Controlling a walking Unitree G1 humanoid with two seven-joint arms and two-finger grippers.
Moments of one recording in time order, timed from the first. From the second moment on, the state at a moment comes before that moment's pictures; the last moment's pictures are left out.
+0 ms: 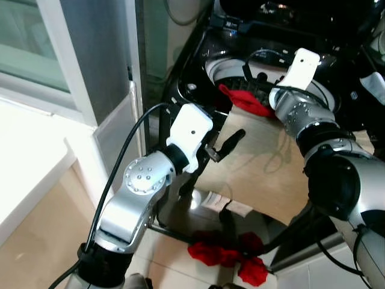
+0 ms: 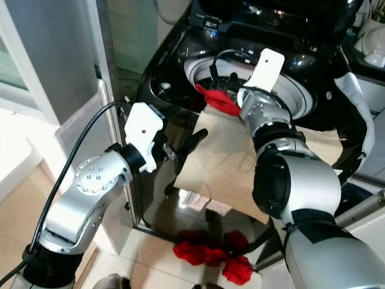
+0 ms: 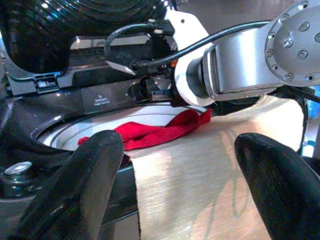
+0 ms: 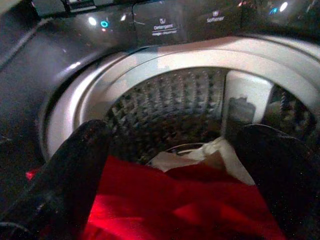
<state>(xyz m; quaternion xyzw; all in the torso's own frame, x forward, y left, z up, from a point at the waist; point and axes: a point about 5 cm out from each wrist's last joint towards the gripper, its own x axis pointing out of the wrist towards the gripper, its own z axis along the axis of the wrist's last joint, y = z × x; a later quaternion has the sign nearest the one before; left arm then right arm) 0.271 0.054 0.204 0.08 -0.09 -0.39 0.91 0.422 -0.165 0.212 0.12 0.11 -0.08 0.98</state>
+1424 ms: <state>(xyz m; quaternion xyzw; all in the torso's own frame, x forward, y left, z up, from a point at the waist) 0.287 0.054 0.203 0.08 -0.11 -0.37 0.92 0.410 -0.157 0.174 -0.02 0.13 0.07 0.99</state>
